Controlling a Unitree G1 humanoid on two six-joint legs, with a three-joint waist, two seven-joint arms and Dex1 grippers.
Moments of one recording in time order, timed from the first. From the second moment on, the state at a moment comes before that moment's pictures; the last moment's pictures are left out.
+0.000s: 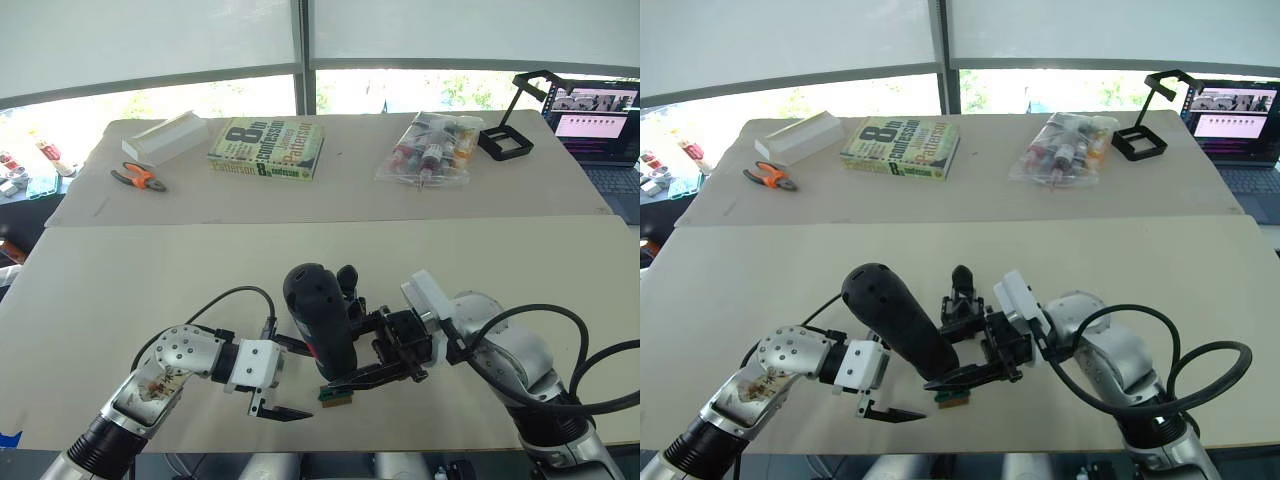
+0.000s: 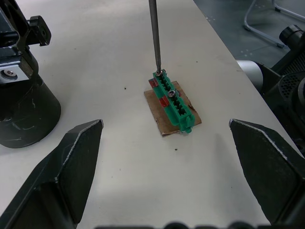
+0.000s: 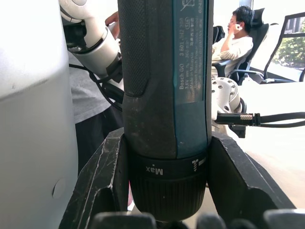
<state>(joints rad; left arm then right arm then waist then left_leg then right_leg) -0.11 0.71 -0.31 -0.26 -0.21 -0.04 -1.27 -0.31 -0.52 0.24 -0.40 0.69 0.41 1.33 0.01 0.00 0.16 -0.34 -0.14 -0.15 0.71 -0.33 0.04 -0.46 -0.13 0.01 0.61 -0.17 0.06</state>
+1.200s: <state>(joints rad) -0.12 0.71 -0.31 -0.26 -0.21 -0.04 -1.27 -0.31 -0.53 0.24 -0.40 0.69 0.41 1.32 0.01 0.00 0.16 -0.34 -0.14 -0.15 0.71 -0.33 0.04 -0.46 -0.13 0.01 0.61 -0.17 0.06</state>
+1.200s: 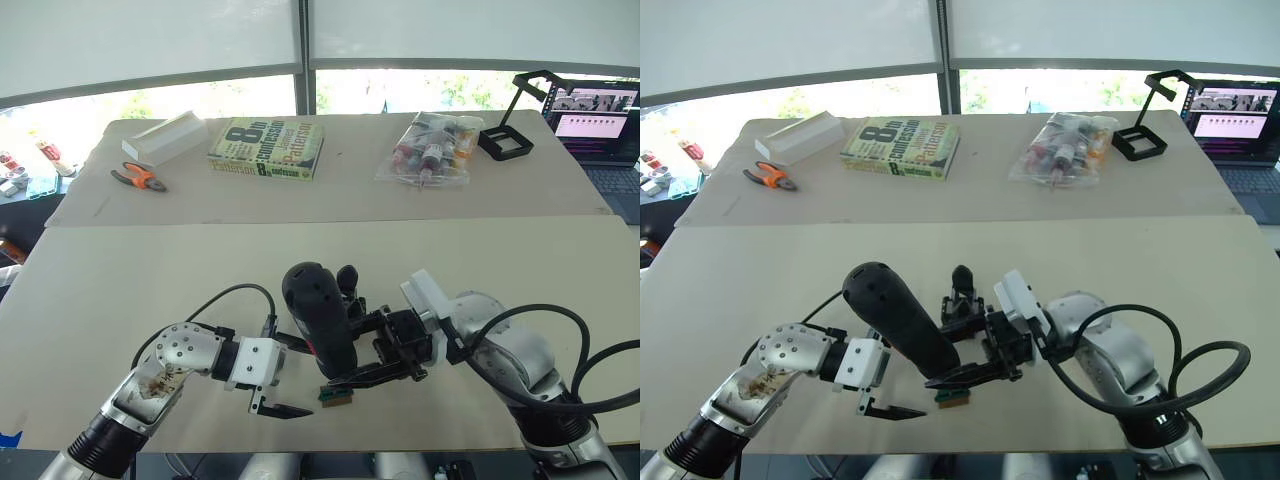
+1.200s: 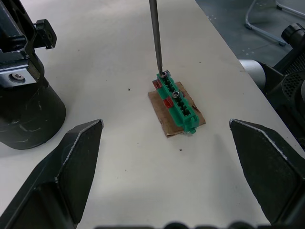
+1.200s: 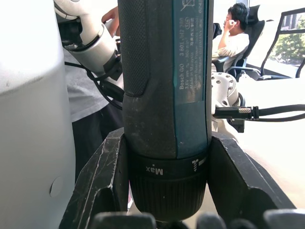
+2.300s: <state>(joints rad) -0.14 0.71 -0.31 -0.24 -0.21 -0.04 -1.25 -0.30 -0.53 0.24 -0.46 0.72 0.44 1.29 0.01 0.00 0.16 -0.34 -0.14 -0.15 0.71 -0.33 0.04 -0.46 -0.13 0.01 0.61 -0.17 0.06</state>
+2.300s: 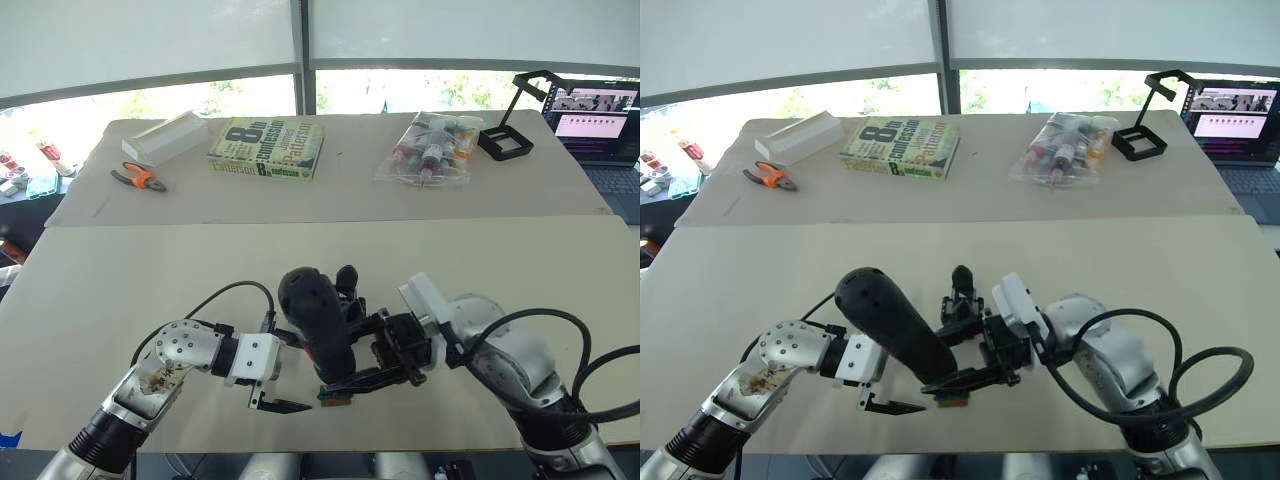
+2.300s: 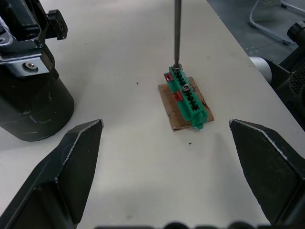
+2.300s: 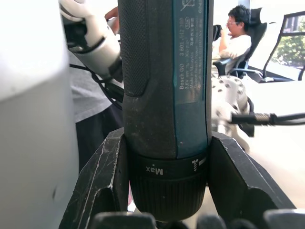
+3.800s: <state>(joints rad) -0.27 0.59 -0.22 -0.08 -0.23 0.02 -1.14 -0.90 -0.44 0.14 -0.12 0.83 0.73 1.19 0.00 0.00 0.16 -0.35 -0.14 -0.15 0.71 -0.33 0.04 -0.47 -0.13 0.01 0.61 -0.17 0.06</state>
